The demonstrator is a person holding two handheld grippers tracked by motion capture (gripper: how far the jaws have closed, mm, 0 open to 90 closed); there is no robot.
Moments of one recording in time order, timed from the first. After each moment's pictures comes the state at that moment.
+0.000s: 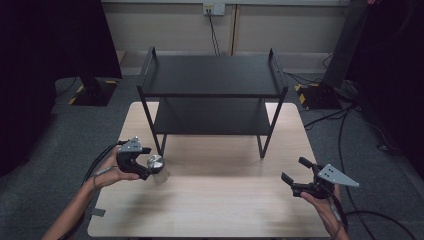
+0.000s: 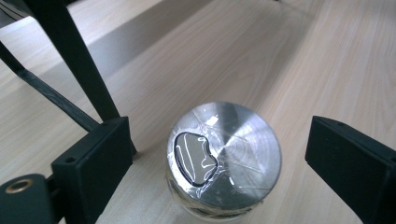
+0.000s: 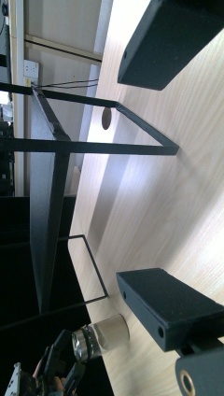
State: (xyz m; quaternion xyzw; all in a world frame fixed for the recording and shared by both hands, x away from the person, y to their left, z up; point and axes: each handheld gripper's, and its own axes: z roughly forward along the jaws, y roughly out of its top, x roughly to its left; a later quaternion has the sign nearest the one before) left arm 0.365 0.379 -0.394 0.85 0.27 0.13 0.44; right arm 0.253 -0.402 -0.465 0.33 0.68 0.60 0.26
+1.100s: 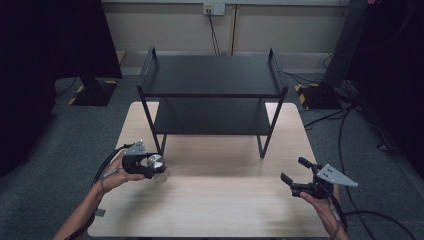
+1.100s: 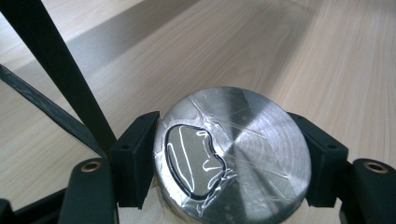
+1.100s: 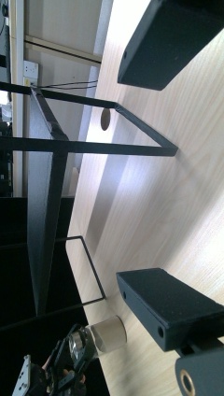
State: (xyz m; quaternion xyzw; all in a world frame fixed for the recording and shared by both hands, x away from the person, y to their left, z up) left arm 0.373 0.377 -0.418 0.84 0.26 0.12 0.45; right arm 0.253 -0.401 -0.466 0.32 0.68 0.60 0.27
